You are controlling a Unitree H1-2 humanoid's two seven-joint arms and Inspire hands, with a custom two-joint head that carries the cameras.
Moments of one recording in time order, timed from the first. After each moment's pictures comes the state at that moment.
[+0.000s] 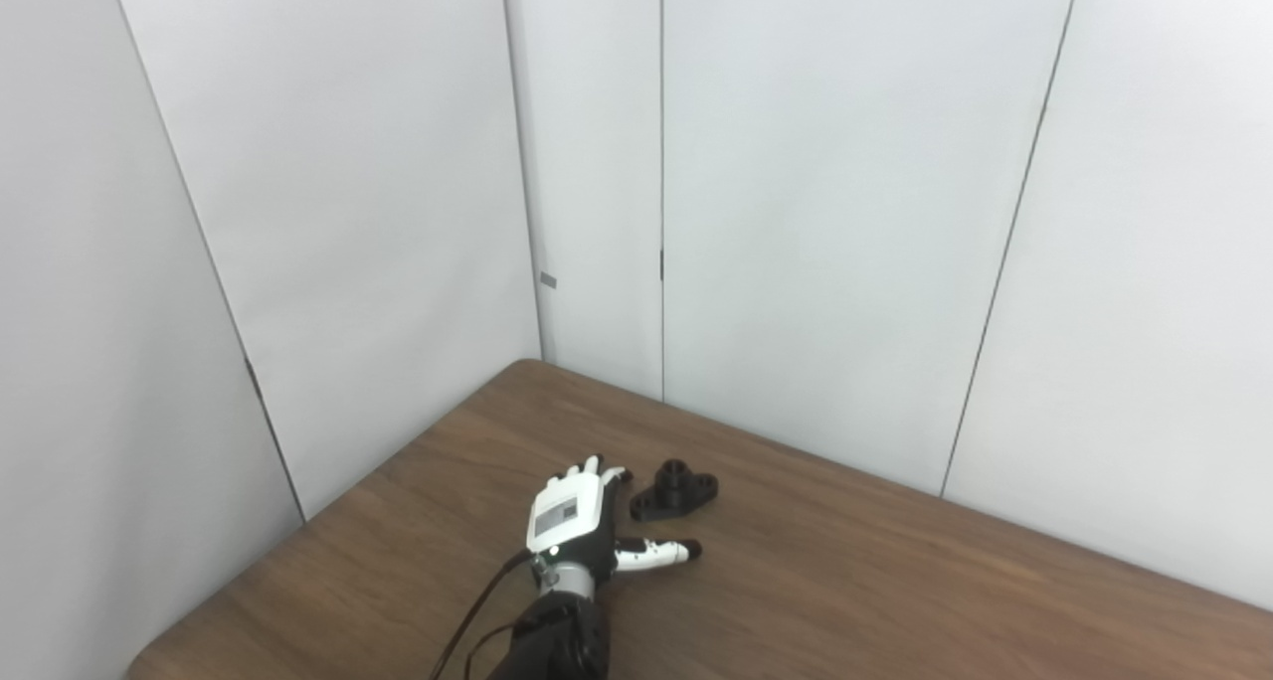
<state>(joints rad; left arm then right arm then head) -0.30 0.33 0.00 0.30 0.71 0.44 0.24 0.10 -0.25 -0.19 -0.26 0.13 0.29 0.06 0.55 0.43</state>
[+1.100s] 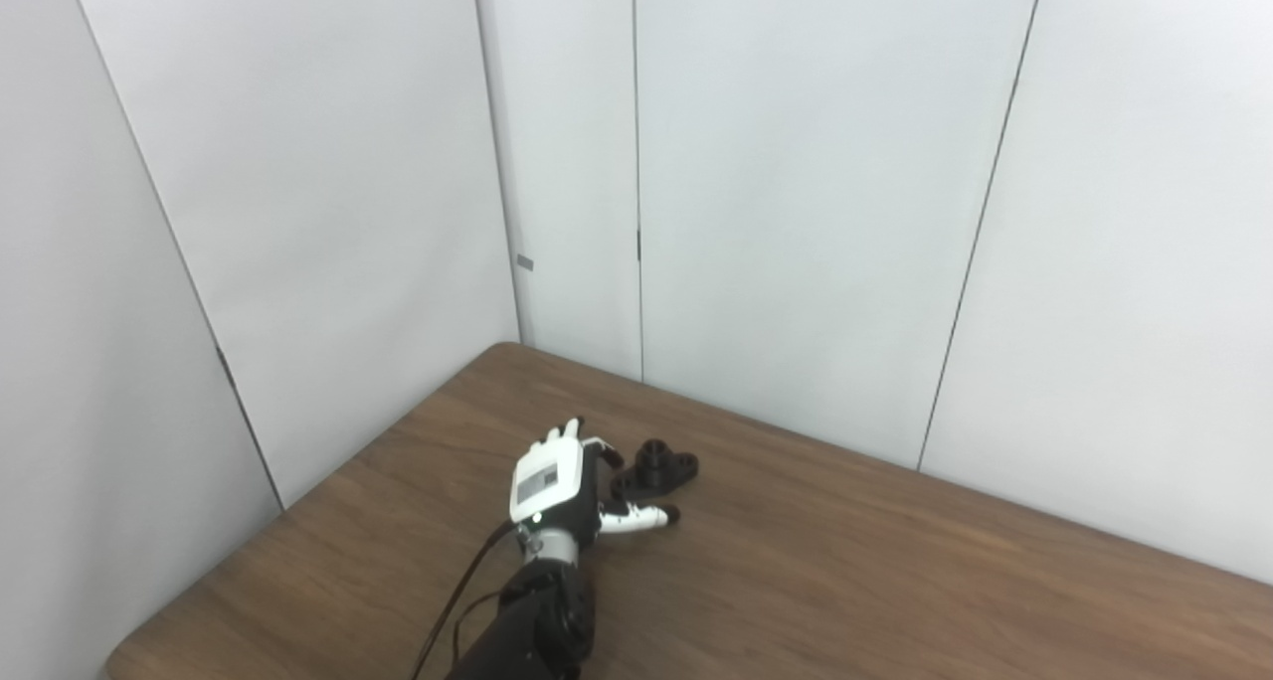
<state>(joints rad) -0.35 0.35 -0.03 0.39 0.67 0.40 0.35 0.16 -0.25 -0.19 -0.32 0.12 0.29 0.05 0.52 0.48</state>
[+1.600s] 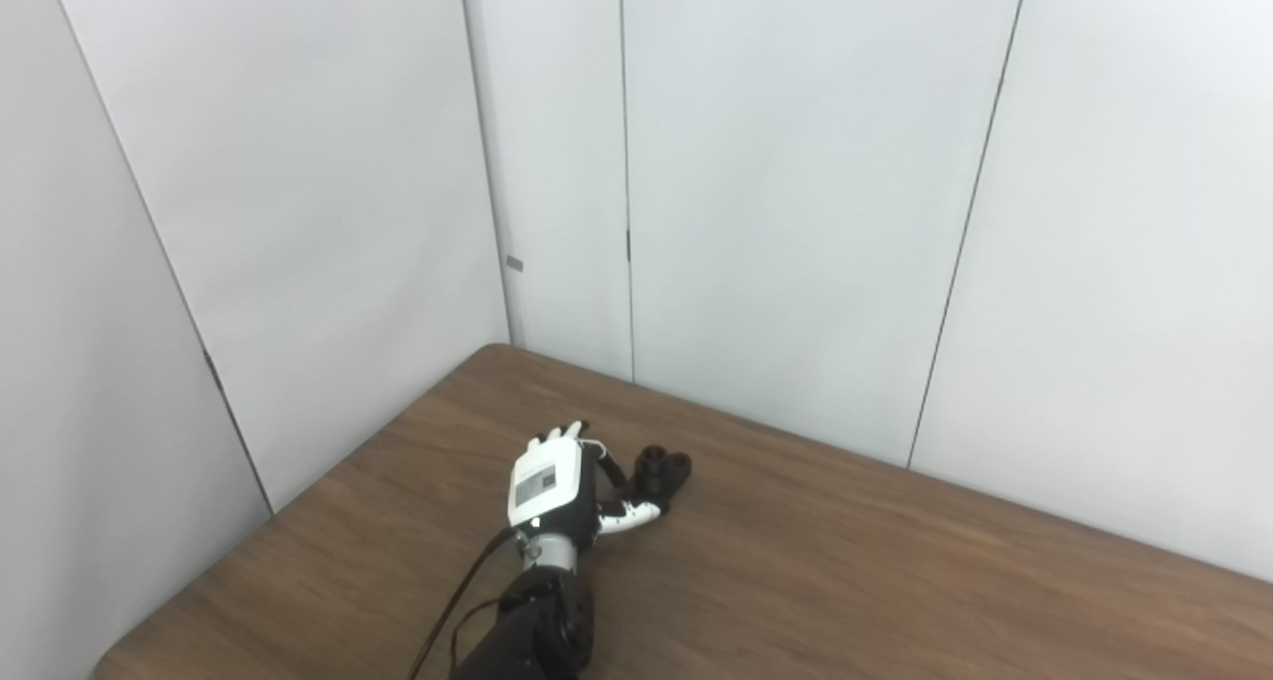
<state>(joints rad) -0.35 0.35 -0.05 0.41 0.66 0.37 0.40 0.16 -0.24 -0.20 -0.34 0.13 0.31 0.05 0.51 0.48</state>
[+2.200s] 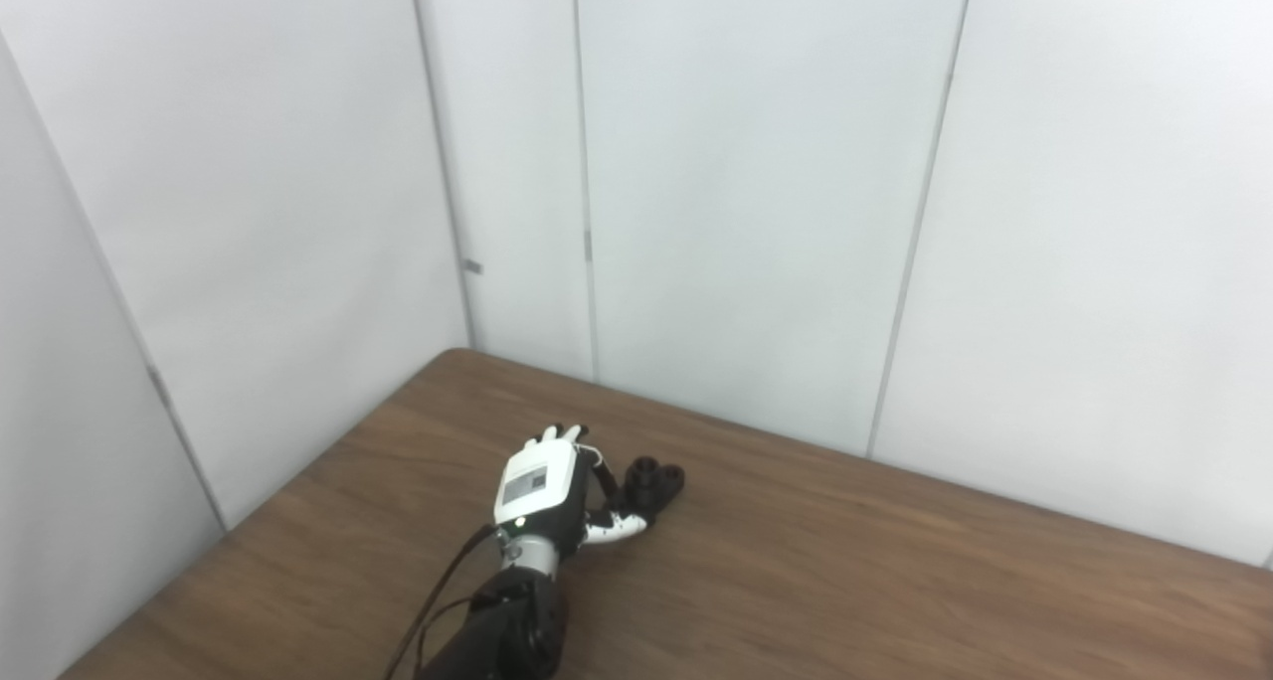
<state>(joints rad) -0.33 0.39 -0.18 0.25 0.67 0.36 0.23 0.15 -0.23 -0.21 -0.33 0.13 0.29 0.05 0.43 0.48</state>
